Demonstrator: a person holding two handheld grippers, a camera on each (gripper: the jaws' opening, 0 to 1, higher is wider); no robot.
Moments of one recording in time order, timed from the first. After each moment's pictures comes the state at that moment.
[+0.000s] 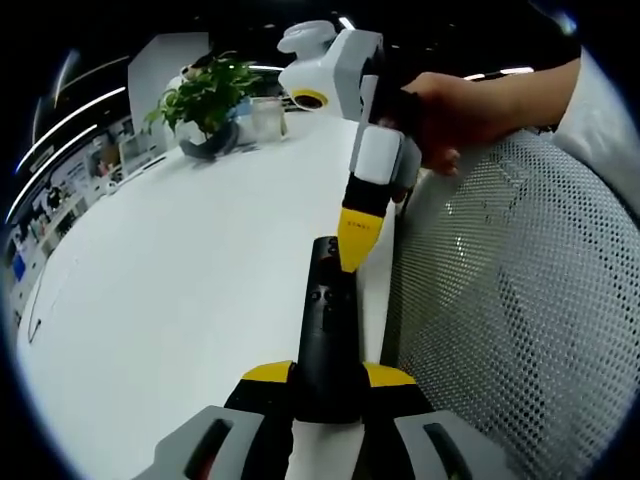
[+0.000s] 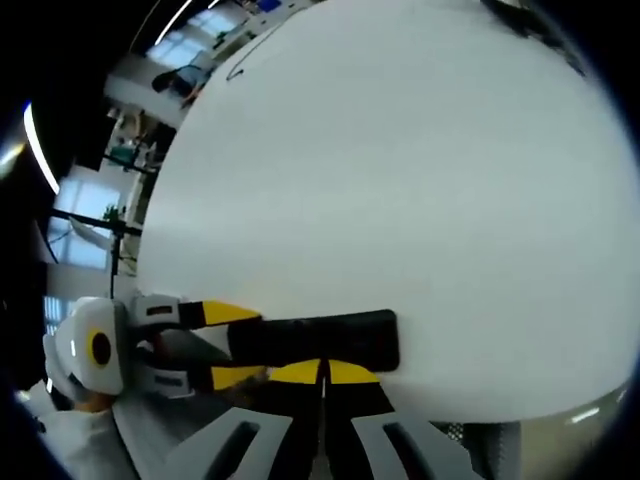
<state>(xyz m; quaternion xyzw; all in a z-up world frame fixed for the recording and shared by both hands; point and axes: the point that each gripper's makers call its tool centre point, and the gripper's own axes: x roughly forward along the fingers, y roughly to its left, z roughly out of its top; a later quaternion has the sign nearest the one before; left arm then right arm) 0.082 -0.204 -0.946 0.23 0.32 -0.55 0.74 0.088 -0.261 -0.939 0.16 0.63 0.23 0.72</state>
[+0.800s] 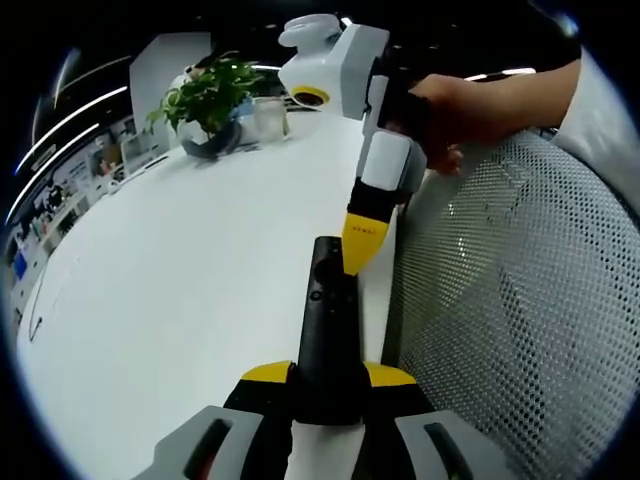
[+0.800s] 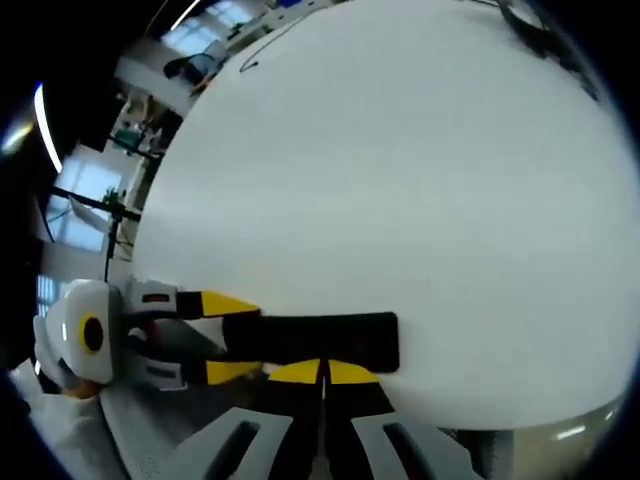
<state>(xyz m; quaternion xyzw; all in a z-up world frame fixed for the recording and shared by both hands) 0.082 -0.202 -0.946 0.23 0.32 -0.55 0.74 0.088 -0.260 -0.940 0.14 0.63 0.25 0.73</state>
